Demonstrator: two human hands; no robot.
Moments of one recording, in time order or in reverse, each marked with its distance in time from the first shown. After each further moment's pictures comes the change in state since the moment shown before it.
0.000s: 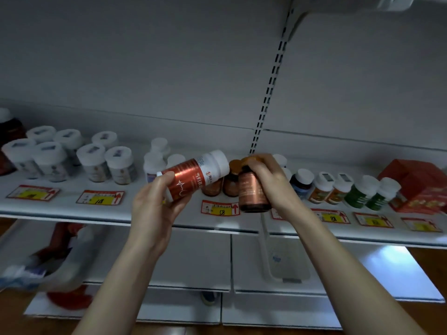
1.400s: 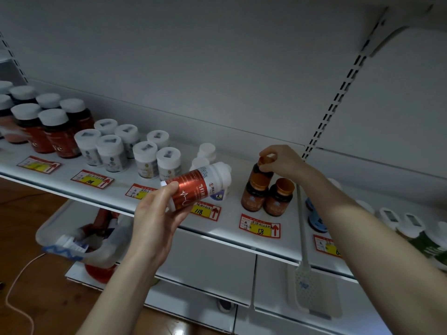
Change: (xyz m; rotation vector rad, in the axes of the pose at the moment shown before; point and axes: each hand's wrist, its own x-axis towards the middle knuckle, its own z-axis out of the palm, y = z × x) left_hand 0.017 0.029 -0.047 -0.023 0.193 0.039; right_hand 0.144 0.011 0.039 -0.660 -0.297 0.007
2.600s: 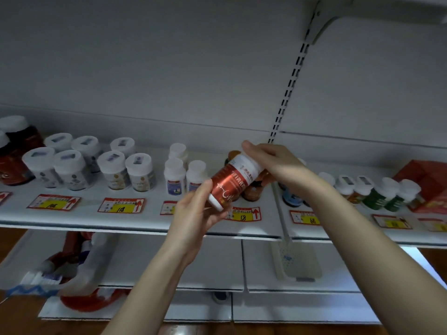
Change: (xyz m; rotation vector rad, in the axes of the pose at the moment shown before) left_hand -0.015 -0.023 0.040 0.197 -0.426 -0.253; right_hand -0.113 -0.048 -0.012 0.356 0.152 0.065
